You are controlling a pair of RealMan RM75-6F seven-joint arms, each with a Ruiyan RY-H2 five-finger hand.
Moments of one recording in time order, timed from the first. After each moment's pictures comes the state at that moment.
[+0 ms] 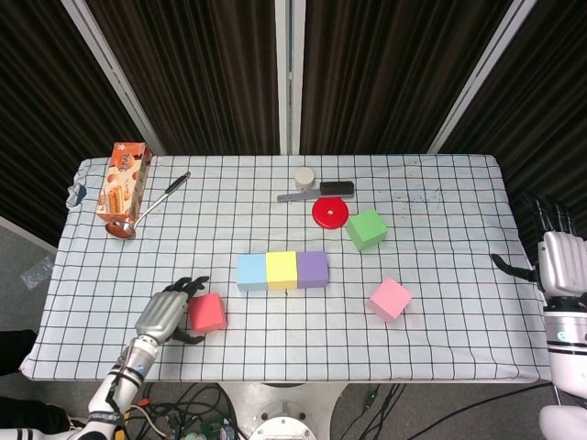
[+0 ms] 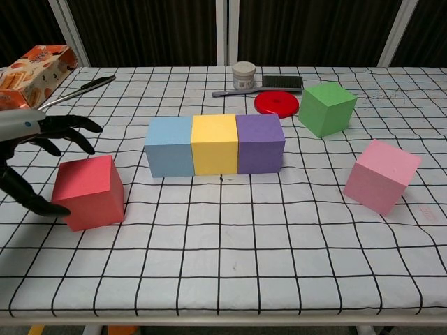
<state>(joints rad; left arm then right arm) -0.50 -1.37 -0.03 -2.03 0.94 1.17 0.45 0.29 -1.12 0.27 -1.52 -1.29 1.34 0.20</state>
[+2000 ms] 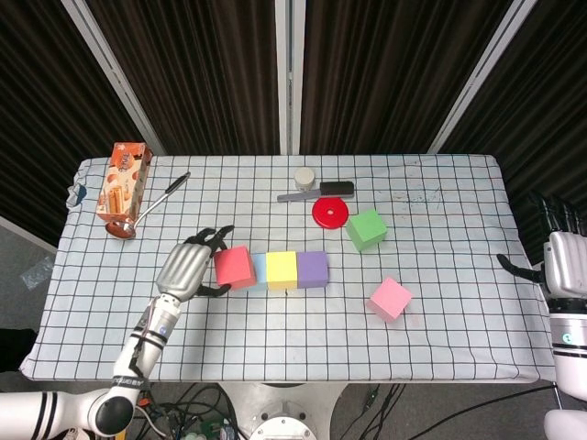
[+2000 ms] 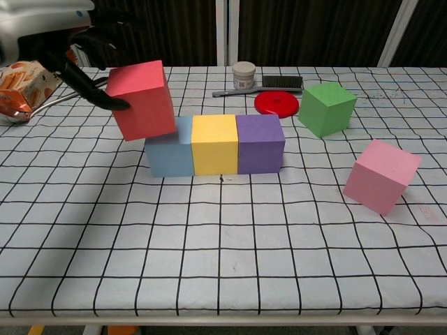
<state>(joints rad) -0.68 -1.40 -0.26 -2.01 0.87 1.18 0.56 0.27 -1.08 0.28 -1.58 -1.27 1.34 0.15</state>
